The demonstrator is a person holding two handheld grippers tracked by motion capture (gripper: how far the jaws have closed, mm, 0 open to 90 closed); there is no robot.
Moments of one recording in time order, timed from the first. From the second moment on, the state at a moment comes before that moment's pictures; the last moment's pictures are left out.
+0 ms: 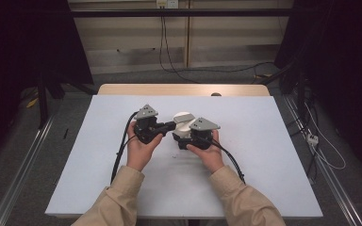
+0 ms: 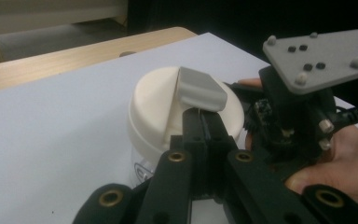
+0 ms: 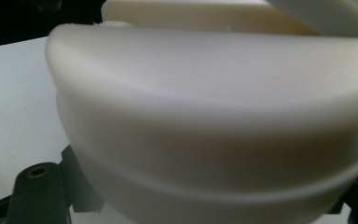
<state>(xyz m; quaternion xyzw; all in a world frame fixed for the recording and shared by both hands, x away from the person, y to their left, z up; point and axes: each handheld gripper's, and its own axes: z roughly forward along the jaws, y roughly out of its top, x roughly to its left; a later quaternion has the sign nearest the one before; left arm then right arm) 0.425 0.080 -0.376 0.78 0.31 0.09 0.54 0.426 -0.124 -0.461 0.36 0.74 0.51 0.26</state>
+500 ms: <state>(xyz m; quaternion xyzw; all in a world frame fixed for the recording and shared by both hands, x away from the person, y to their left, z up) 0.432 0.072 -0.365 0.78 0.30 0.09 0.53 0.425 -0.124 -0.461 0.36 0.74 0.51 0.26</state>
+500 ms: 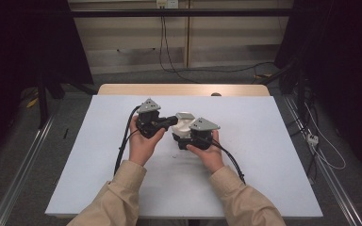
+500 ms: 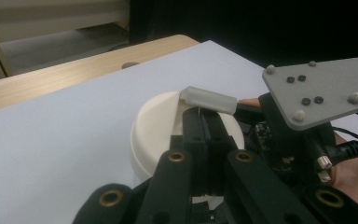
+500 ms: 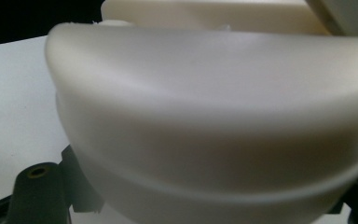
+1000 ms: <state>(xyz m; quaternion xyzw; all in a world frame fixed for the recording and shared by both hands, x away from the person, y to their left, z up) 0.435 0.068 -0.359 0.78 0.30 0.10 0.53 0.425 -0.124 -0.461 0.36 0.74 0.51 0.26</state>
